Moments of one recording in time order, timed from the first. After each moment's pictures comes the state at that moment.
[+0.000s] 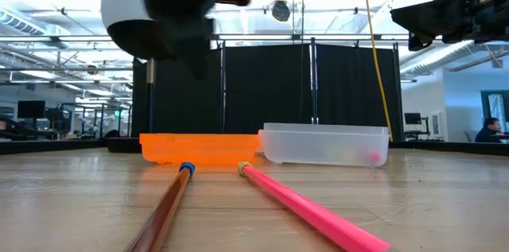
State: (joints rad) left arm -0.27 1.83 1.38 -0.72 0.13 -0.43; right arm 0.18 0.37 0.02 0.45 0.18 -0.09
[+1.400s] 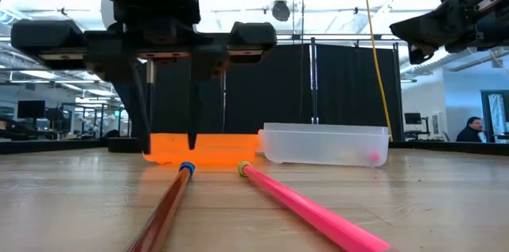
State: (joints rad) left arm -0.39 2.06 1.51 -0.85 0.00 0.92; right arm 0.18 0.39 0.02 0.38 0.18 0.04
